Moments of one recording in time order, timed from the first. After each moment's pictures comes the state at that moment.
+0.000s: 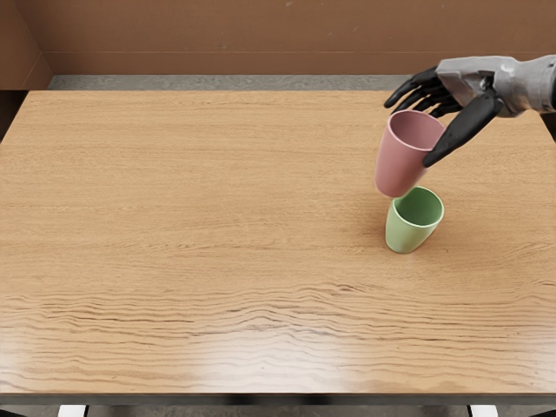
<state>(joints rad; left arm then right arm) -0.02 0.00 -0.03 -0.35 0.22 0.26 0.24 1.12 -0.96 0.63 1.59 -0.50 0.38 -0.61</state>
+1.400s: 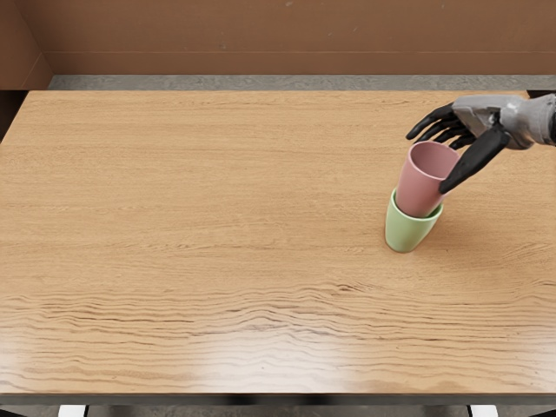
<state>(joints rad) -0.02 0.00 -0.03 -0.35 0.22 0.26 0.24 1.06 -0.97 0.54 1.58 -0.55 0.30 -0.61</state>
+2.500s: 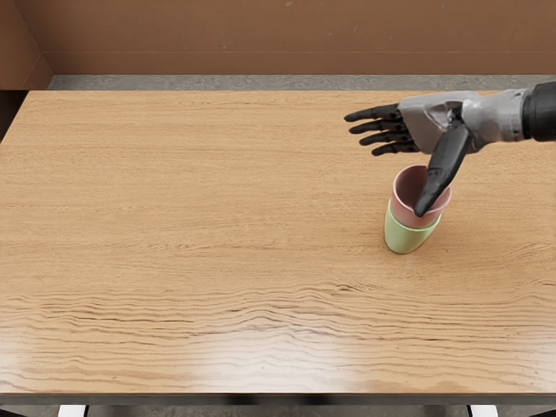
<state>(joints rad) -0.02 0.00 -0.03 -0.35 0.22 0.26 0.24 1.05 -0.86 0.64 1.47 -0.22 0.56 -0.61</state>
